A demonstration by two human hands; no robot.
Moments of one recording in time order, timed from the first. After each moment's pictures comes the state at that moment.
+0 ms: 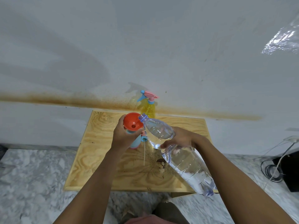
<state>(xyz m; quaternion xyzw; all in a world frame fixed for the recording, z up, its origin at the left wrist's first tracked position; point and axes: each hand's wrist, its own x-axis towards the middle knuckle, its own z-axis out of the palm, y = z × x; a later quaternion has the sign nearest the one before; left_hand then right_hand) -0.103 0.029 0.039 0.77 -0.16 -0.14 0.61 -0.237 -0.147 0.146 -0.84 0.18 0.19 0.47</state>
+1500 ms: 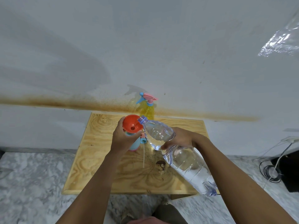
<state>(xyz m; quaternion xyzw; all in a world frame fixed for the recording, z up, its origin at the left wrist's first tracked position) -0.102 0.030 0.037 0.76 -0.17 -0.15 0.61 -0.231 -0.167 0.128 -0.84 0.18 0.23 0.46</state>
